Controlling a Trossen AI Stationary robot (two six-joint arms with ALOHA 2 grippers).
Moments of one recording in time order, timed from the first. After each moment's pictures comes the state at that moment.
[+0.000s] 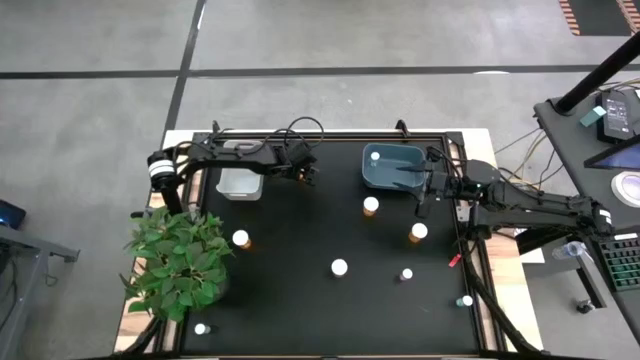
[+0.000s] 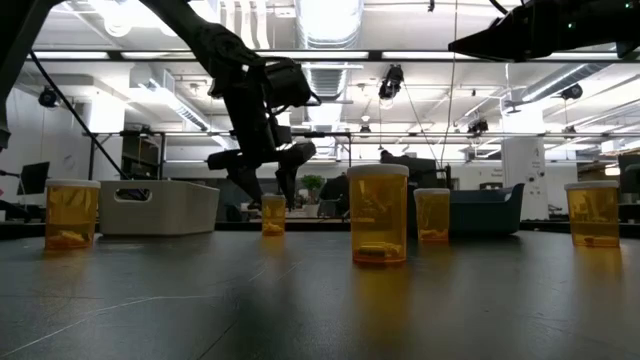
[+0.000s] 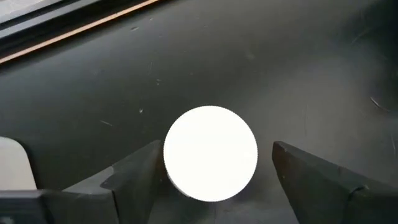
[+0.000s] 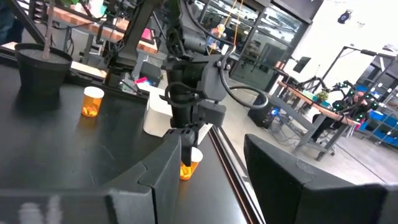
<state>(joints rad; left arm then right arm) 0.39 1.78 1.19 -0.47 -0.35 -0.67 -0.26 0.58 0.41 0.15 -0.05 -0.43</state>
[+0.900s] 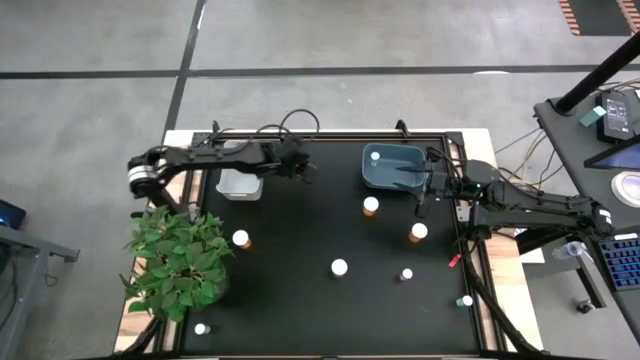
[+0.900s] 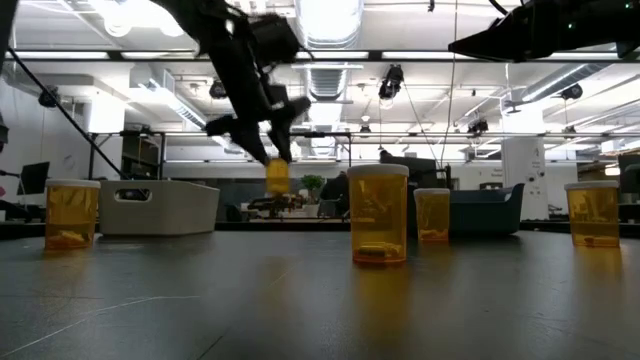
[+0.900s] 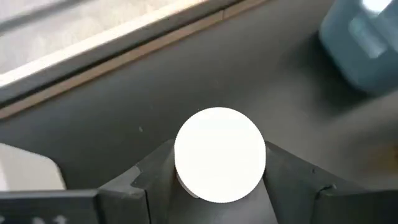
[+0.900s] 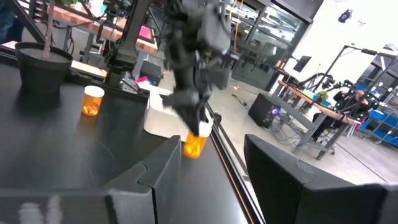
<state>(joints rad) 0.34 1.60 1.20 -0.53 -0.38 -0.61 -0.26 0.58 0.41 0.14 -0.05 -0.43</state>
